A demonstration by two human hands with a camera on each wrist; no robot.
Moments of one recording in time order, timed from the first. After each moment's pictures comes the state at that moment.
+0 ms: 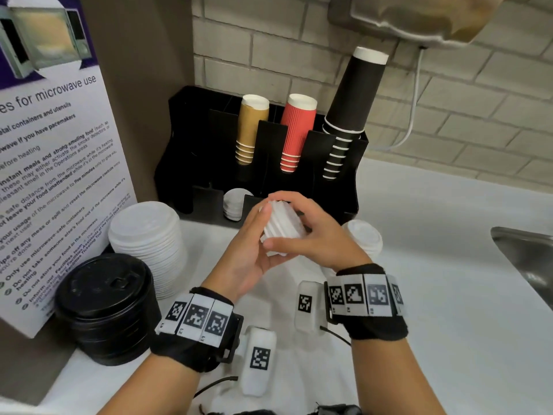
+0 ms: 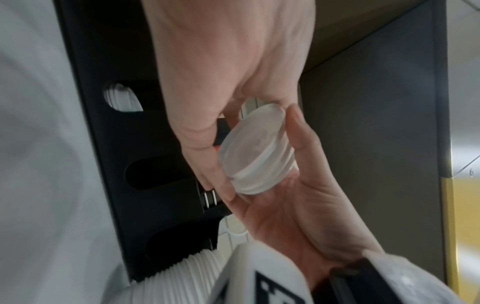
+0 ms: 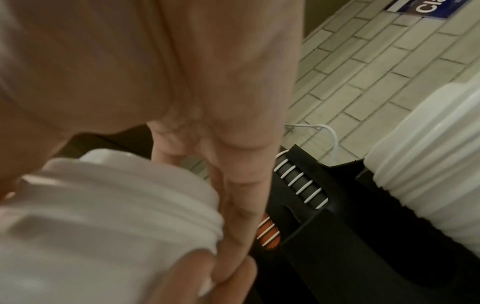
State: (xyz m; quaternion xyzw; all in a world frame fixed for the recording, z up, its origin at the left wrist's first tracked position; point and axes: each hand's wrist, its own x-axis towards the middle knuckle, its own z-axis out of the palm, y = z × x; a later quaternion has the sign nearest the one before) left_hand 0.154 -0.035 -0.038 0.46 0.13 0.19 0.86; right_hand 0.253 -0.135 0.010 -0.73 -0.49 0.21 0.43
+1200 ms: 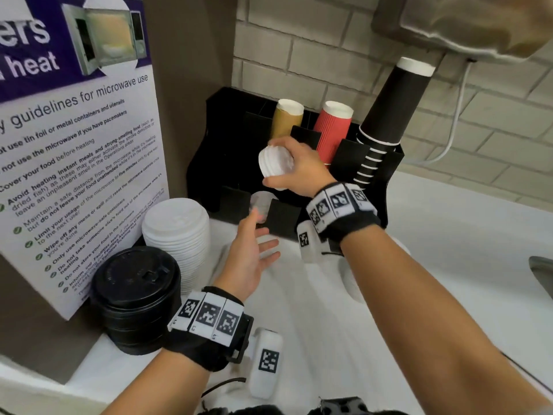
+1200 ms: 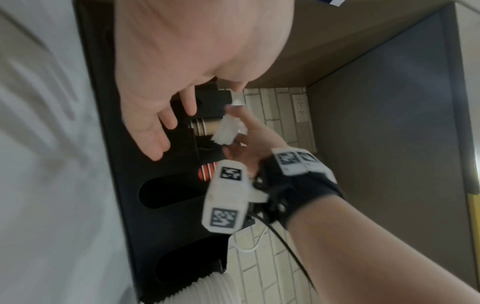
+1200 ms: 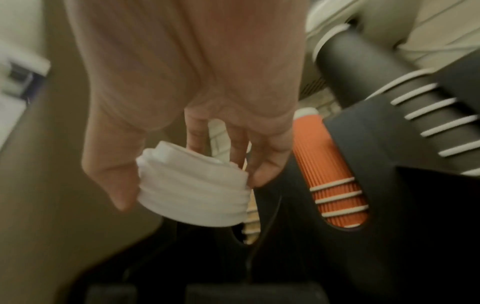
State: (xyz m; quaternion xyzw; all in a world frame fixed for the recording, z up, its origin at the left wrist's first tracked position) left_hand 0.150 -0.007 -0.055 0.36 0.34 0.28 0.82; right_hand 0.298 0.000 0.036 -0.78 -0.54 0.07 0.29
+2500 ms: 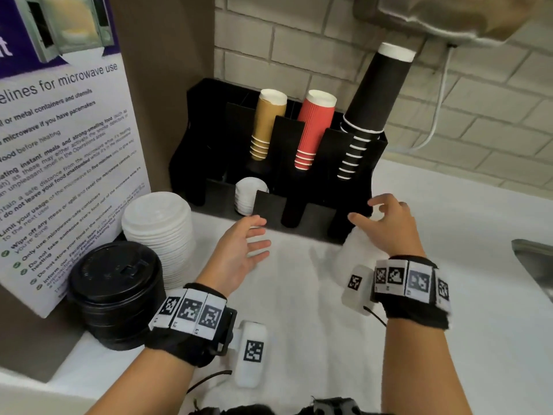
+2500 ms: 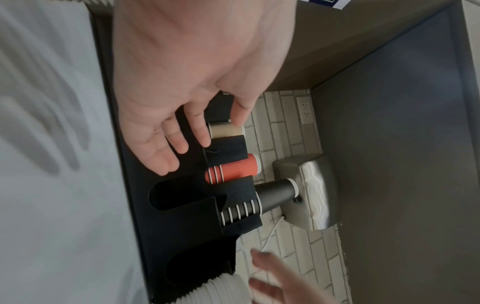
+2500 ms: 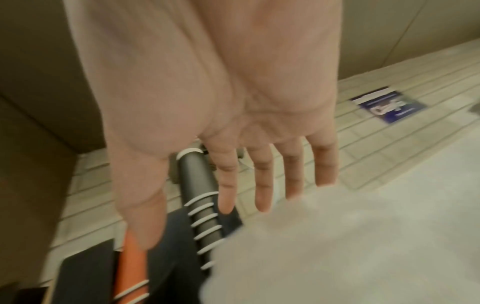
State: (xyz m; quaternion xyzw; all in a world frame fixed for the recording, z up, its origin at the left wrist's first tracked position) left_hand 0.148 -0.012 -0.061 0.40 0.34 0.21 0.82; right_hand 0.334 -0.168 0.001 -0.92 -0.23 0.02 0.32
